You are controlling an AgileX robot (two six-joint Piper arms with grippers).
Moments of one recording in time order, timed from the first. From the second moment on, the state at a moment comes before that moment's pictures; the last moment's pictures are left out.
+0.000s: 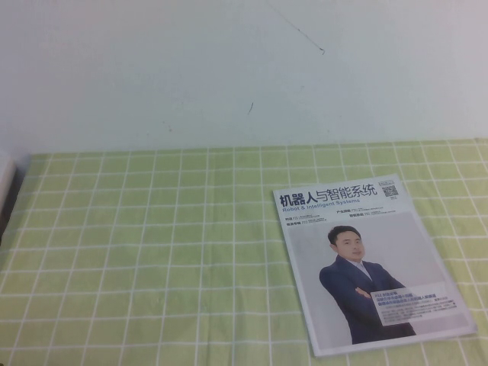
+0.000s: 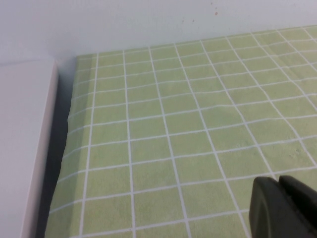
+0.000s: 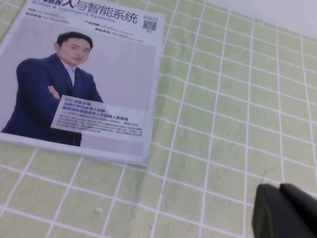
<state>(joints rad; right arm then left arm) -0.05 0.25 -0.39 0.15 0.81 -0.44 -0.12 -0.01 0.02 -0.01 0.35 0.00</state>
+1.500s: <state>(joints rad) -0.05 0.23 -0.38 0.14 0.79 -0.44 -0.12 -0.01 0.02 0.17 0.36 0.01</state>
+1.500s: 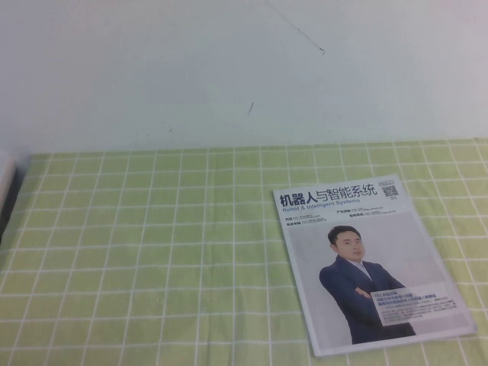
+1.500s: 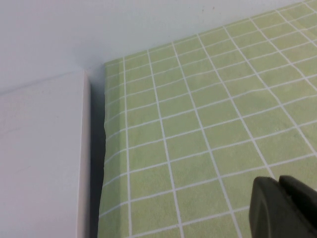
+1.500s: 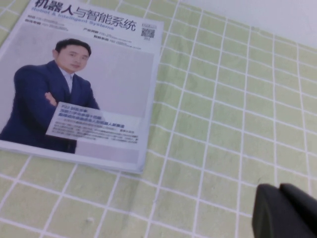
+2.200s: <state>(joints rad) -0.09 -0.01 0.02 -0.01 0.41 -0.18 -0.12 -0.01 0.02 0.17 0.36 0.01</state>
